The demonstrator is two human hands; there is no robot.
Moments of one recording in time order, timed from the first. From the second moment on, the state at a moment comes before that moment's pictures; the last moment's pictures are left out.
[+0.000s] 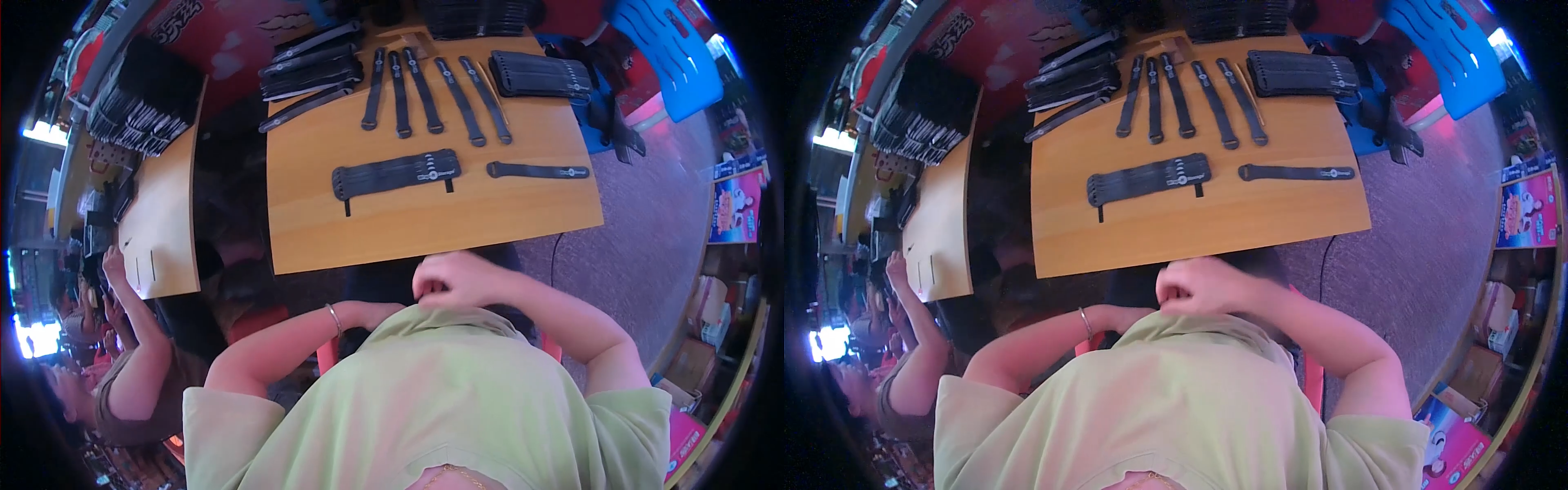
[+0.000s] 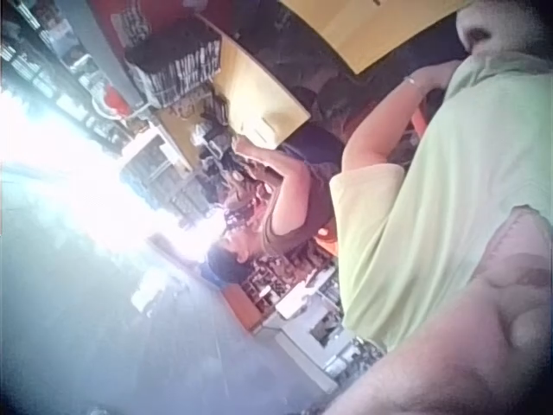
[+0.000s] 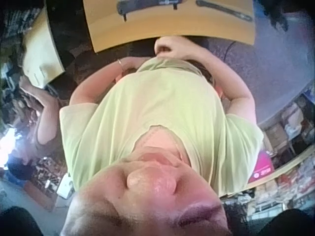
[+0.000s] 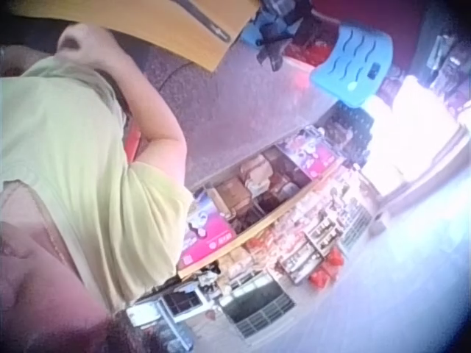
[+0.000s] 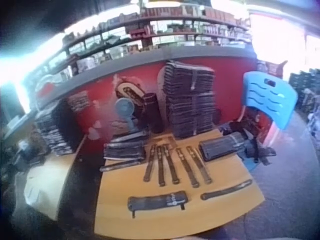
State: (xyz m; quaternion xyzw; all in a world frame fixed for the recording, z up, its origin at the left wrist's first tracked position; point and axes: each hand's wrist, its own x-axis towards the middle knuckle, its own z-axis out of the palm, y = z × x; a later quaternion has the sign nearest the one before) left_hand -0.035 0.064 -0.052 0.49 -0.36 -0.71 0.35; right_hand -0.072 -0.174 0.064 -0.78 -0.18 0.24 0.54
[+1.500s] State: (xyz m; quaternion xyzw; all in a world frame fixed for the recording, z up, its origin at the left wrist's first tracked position) left_hand 0.058 0.050 0.062 0.71 -0.09 -0.22 0.66; right_hand -0.011 -0.231 0.067 -0.78 0.11 0.10 0.61
